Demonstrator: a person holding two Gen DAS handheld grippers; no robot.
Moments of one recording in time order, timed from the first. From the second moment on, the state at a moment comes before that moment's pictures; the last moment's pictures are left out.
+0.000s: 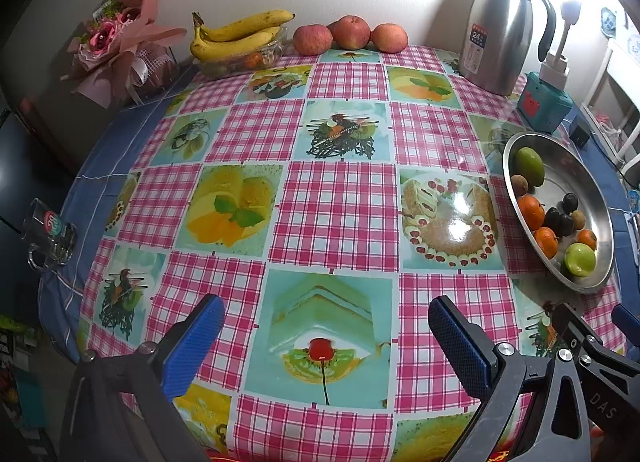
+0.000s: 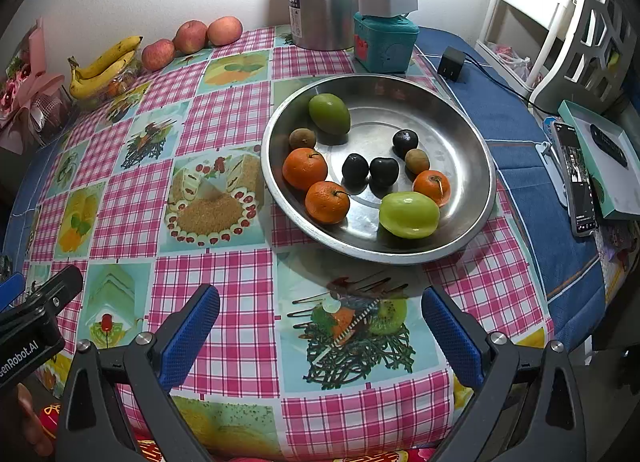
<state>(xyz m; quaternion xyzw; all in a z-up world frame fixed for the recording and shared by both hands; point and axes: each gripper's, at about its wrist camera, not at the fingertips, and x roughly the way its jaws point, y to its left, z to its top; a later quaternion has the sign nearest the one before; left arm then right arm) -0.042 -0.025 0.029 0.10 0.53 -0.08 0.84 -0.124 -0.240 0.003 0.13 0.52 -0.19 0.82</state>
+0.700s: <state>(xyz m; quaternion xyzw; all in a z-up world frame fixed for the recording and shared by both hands) -0.042 -0.025 0.029 0.10 0.53 -0.08 0.84 -0.126 -0.239 0.000 0.13 0.53 -0.19 0.82</state>
